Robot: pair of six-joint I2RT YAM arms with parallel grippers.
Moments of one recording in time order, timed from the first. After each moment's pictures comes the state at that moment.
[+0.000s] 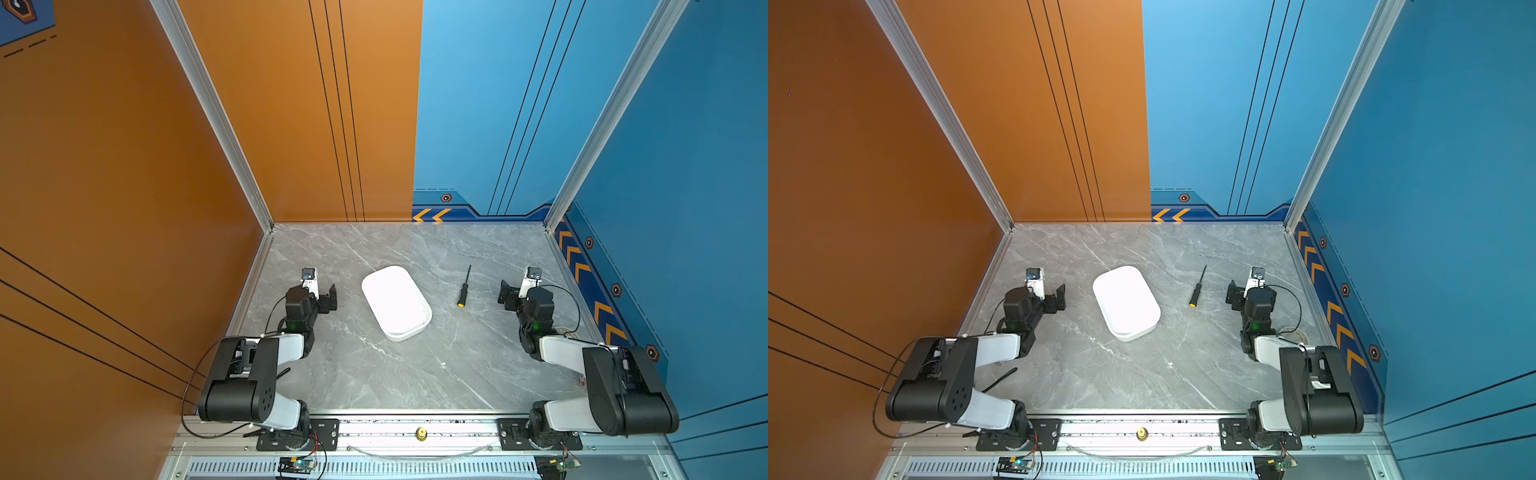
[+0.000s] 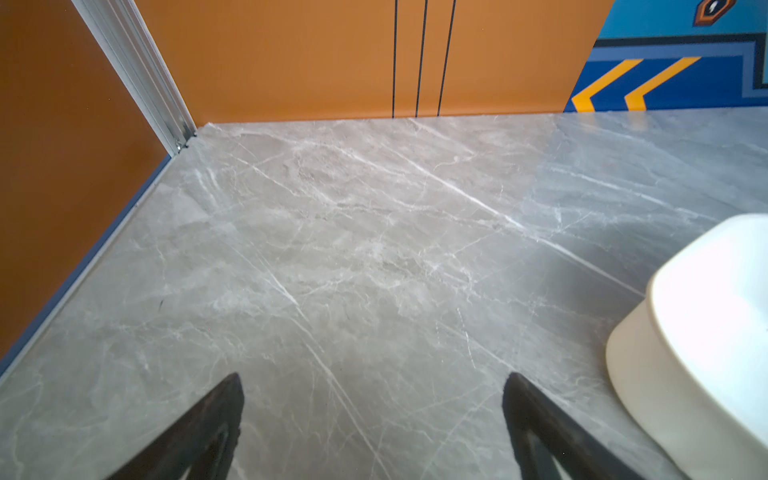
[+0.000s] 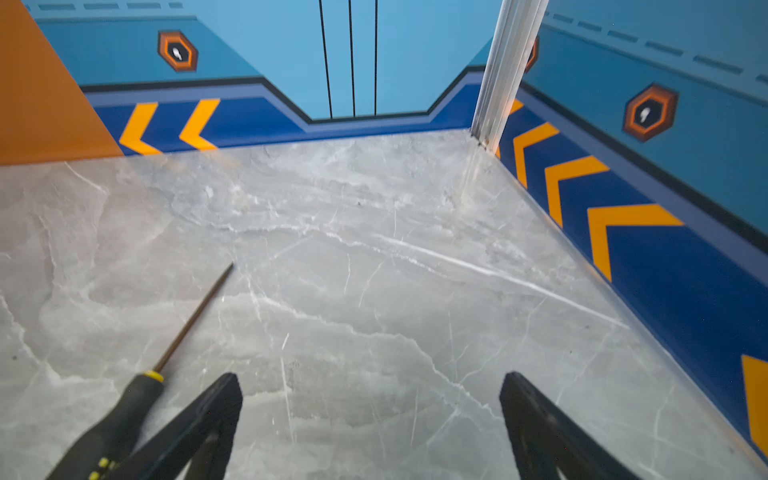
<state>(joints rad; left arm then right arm) 0.00 1.44 0.41 0.69 0.00 0.01 0.04 1.36 0.41 0.61 0.22 0.07</state>
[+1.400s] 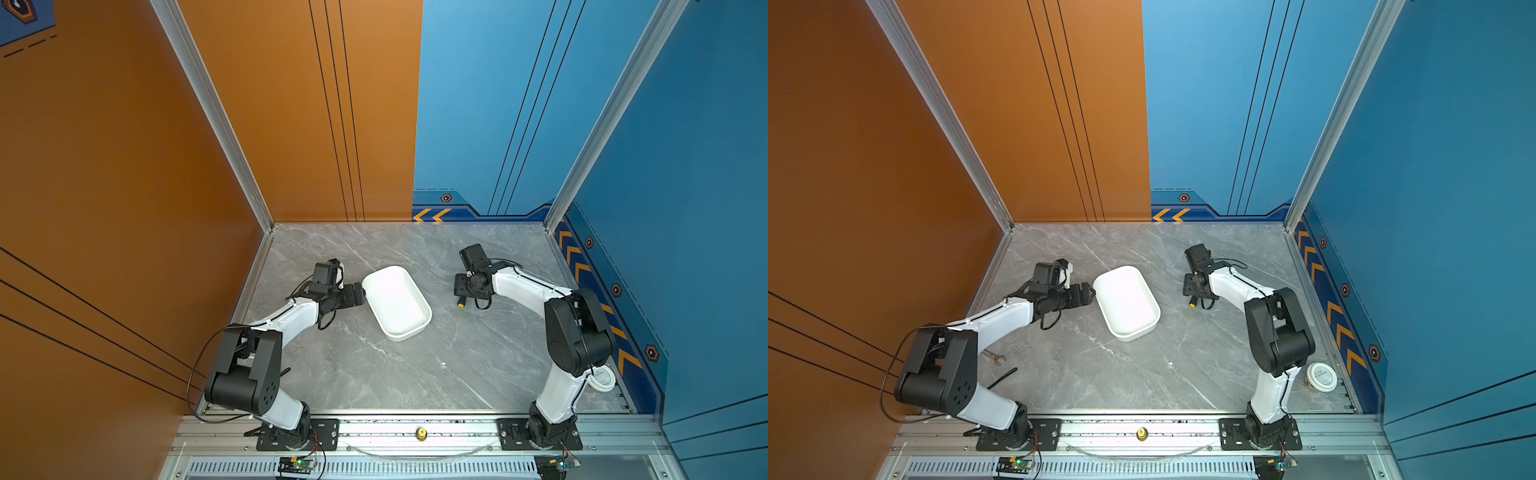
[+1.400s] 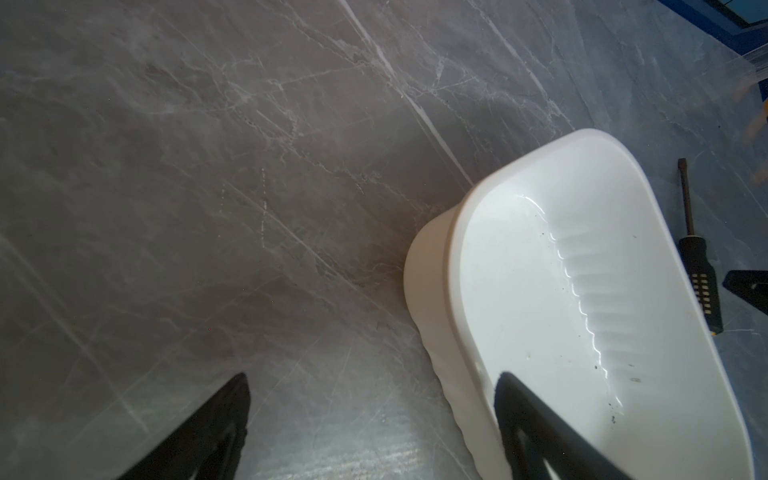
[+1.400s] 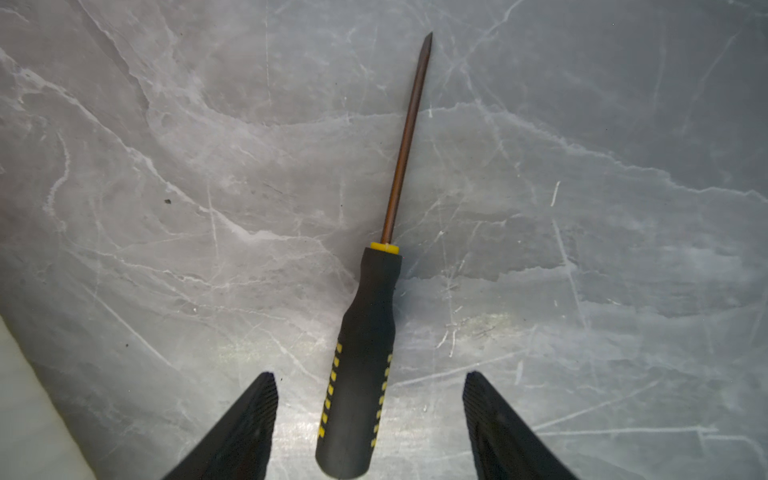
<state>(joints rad) -0.19 1.54 0.82 -0.15 0.20 -0.39 0.36 1.83 1.23 -0.54 0.15 0.47</state>
